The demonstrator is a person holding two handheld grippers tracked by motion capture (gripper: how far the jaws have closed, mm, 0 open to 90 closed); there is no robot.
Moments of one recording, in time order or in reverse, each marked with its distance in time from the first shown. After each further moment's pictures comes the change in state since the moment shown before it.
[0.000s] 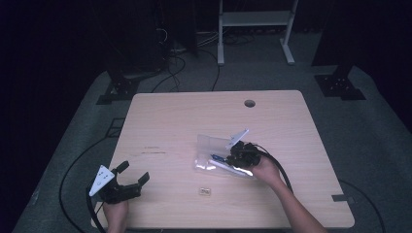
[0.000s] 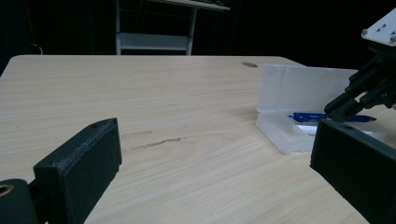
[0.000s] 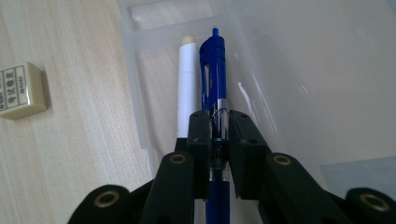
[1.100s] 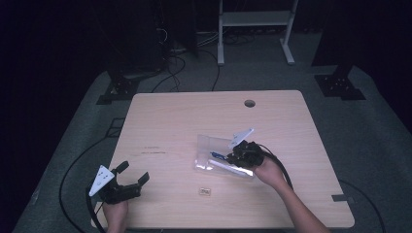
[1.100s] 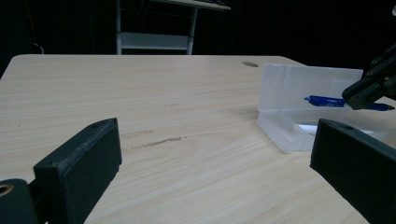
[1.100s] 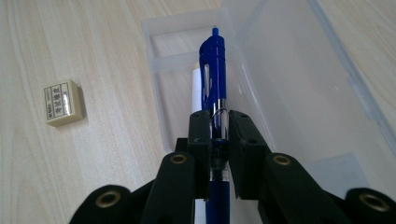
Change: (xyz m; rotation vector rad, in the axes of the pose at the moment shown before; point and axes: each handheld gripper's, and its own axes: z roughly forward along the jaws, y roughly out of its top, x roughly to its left) left arm 0.000 0.000 -0.001 0.001 0.003 0.001; right arm 0.011 0.005 -0.027 -0.061 -0.015 -0.022
